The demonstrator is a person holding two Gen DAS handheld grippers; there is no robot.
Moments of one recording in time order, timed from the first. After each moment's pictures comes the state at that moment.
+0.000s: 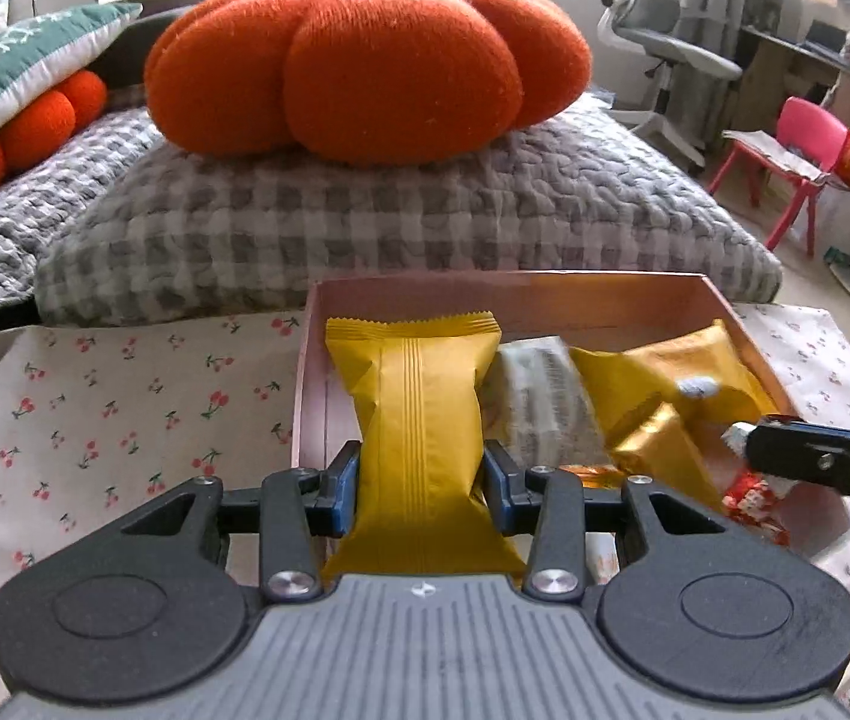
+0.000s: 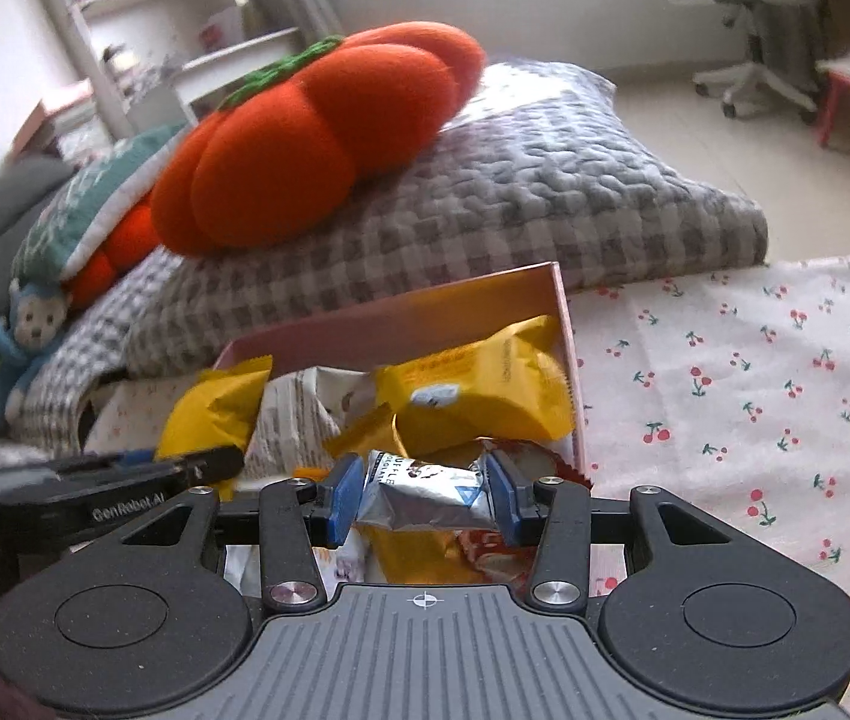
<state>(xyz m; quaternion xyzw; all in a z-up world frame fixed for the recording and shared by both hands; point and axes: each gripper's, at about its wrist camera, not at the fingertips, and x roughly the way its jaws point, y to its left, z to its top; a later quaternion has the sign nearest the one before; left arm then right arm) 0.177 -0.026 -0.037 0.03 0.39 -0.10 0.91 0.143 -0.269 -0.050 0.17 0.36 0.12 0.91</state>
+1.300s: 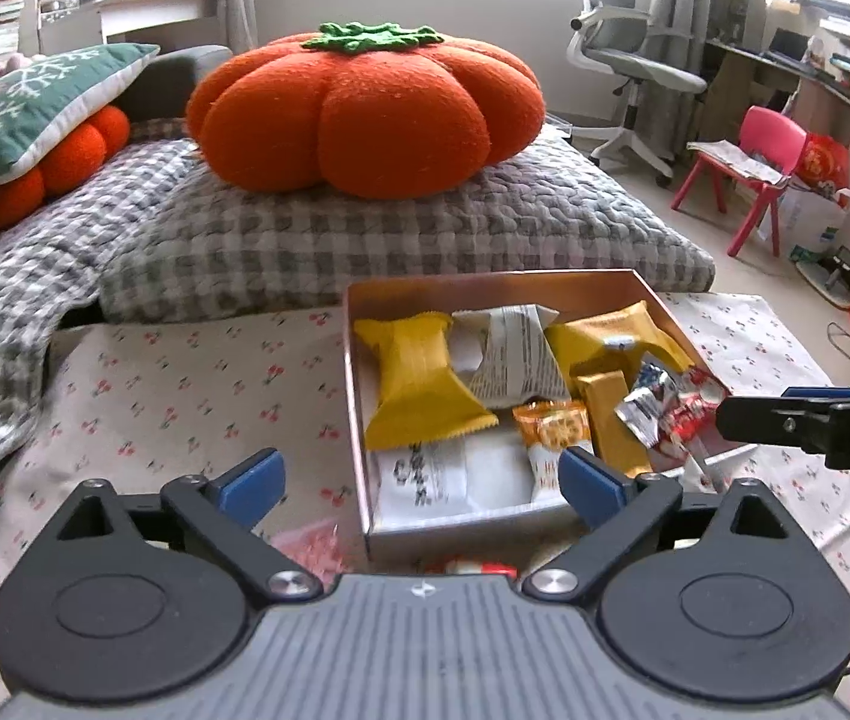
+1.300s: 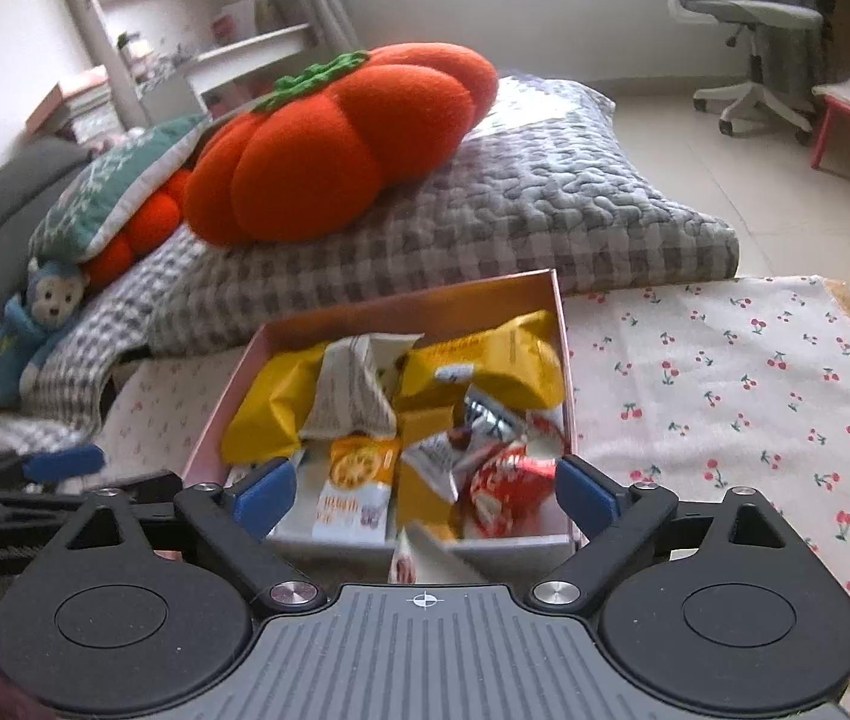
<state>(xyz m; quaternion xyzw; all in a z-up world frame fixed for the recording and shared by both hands) 0.100 0.003 0.012 0.04 0.37 -0.12 0.92 0.095 -0.259 -0.015 0.13 0.36 0.12 0.92</state>
